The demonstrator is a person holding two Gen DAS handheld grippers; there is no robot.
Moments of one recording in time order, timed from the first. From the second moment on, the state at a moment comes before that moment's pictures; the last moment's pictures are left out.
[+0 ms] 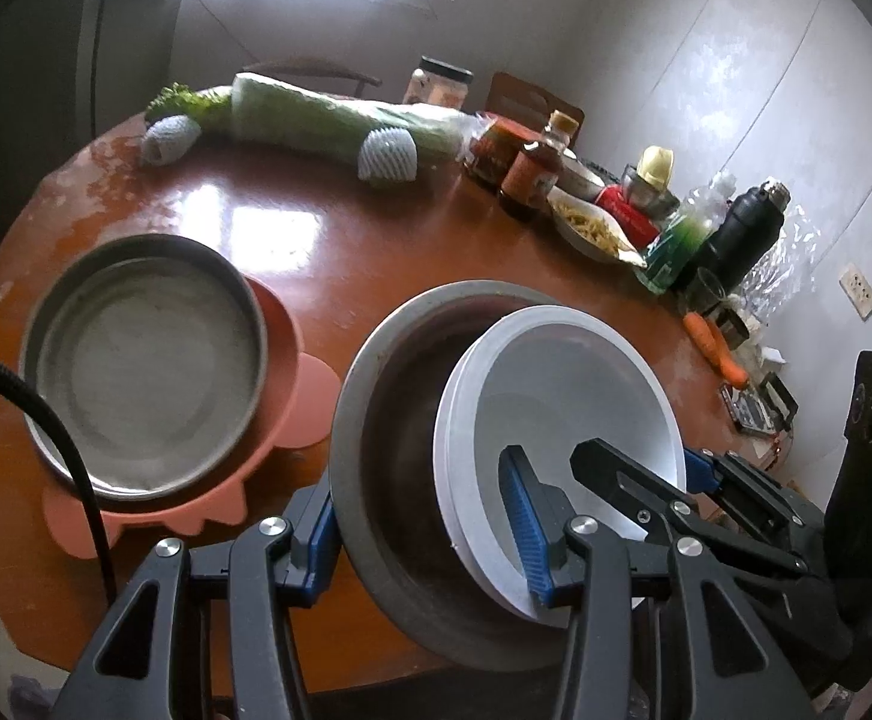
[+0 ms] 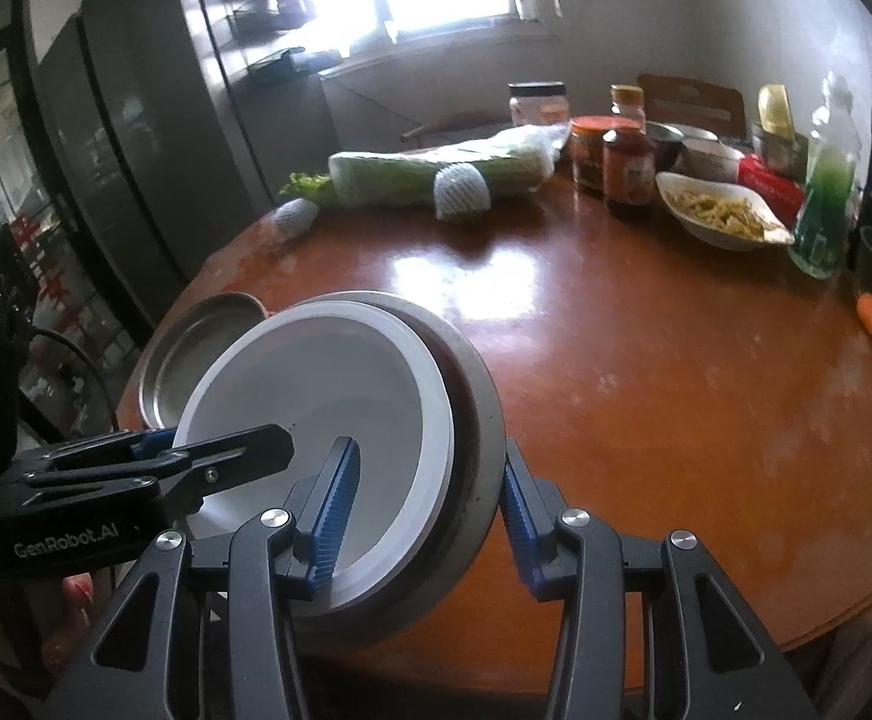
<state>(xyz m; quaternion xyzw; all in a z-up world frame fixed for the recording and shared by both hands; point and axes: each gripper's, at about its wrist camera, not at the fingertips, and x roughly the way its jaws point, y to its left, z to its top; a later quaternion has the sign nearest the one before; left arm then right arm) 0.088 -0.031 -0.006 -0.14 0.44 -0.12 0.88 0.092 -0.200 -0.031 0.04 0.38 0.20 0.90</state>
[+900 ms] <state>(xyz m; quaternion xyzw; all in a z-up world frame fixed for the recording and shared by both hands) 0.065 0.057 0.015 -0.17 0.39 -0.06 0.90 0.100 -0.109 -0.002 -0.02 0.35 0.25 0.90</state>
